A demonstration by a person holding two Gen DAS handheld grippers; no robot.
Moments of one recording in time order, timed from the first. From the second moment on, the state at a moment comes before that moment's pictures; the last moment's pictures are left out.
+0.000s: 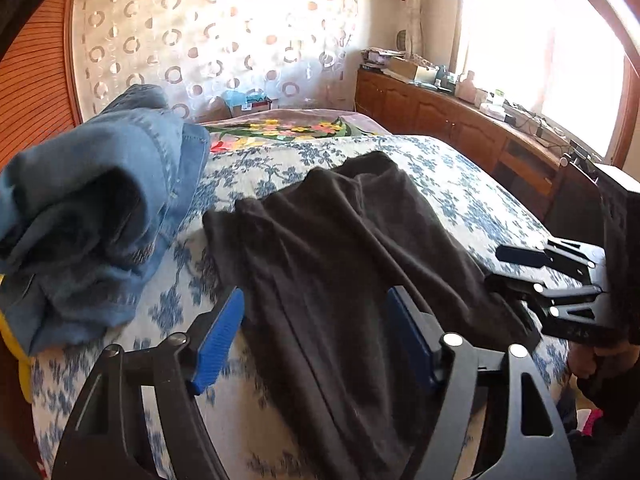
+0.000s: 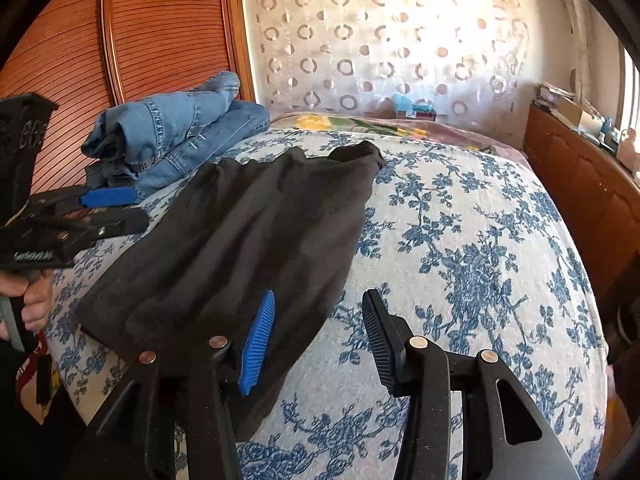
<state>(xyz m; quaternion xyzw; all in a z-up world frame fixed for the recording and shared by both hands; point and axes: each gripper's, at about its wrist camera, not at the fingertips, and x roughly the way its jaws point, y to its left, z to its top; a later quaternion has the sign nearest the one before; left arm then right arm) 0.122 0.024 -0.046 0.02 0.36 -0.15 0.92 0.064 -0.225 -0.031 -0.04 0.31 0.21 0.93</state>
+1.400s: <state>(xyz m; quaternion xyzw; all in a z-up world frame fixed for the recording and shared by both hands) 0.210 0.045 -0.051 0.05 0.37 -0.04 0.93 0.081 -0.214 -0.037 -0.04 0.32 0.22 0.92</state>
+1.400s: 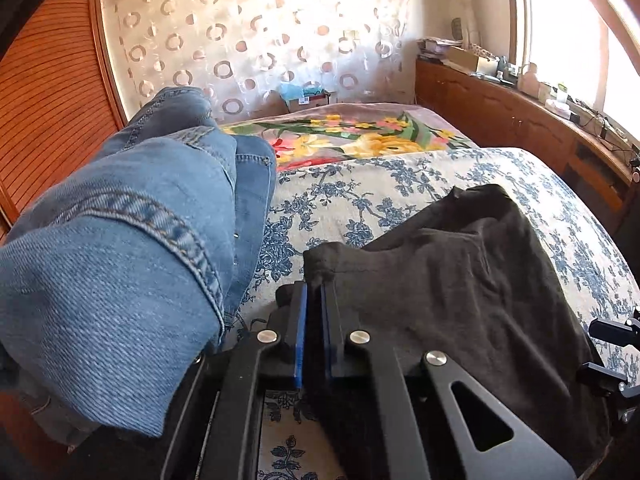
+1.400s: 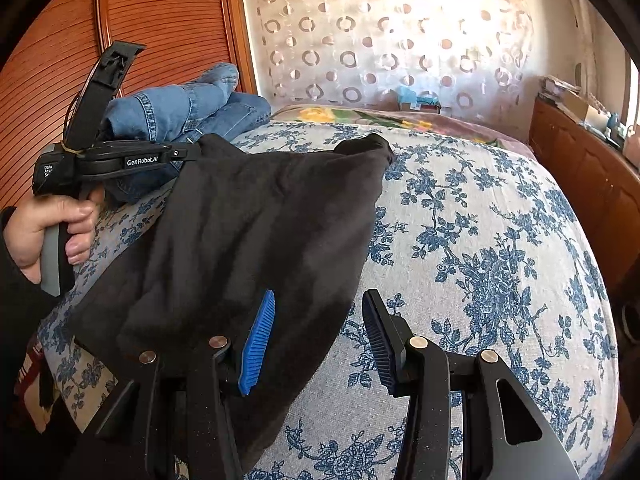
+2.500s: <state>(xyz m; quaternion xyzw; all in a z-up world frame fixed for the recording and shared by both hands) 0.125 0.040 -0.076 0.03 0.39 -0.10 0.91 0.081 -0.219 -0.039 -0.02 0.32 0.22 0.92</state>
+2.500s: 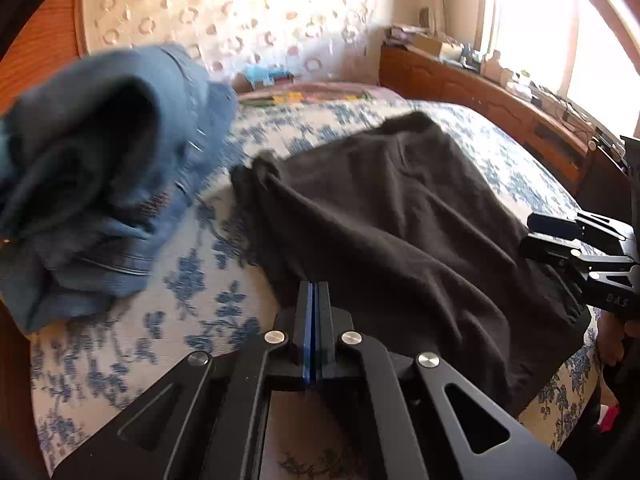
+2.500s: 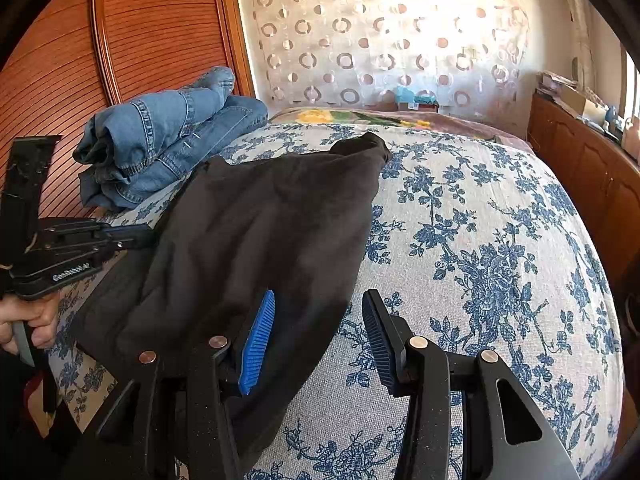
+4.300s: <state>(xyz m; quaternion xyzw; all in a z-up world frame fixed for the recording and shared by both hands) 0.060 0.042 -0.083 0.02 0.39 -0.11 0.91 0.036 -0.227 -0.024 -0.03 0.31 0.22 0.92</state>
